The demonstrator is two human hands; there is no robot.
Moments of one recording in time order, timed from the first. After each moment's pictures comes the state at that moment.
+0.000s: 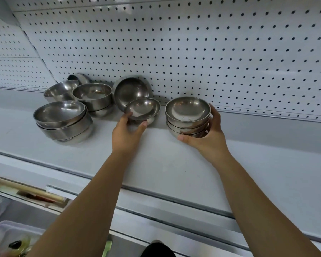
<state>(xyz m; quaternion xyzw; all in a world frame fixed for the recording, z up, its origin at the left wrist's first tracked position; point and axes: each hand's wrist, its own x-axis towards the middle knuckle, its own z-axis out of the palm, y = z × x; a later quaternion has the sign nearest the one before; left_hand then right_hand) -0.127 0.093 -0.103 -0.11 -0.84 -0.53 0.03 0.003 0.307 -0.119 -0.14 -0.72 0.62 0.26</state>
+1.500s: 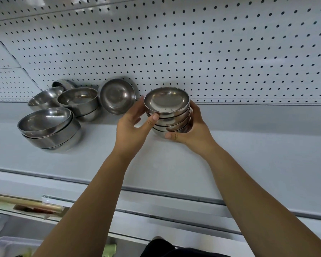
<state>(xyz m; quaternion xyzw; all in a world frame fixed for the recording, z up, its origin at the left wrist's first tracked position) -0.088 0.124 -0.071 -0.29 -0.74 -0.60 -0.03 0.003 0.308 -0.117 -0.11 -0.76 0.60 0.23</state>
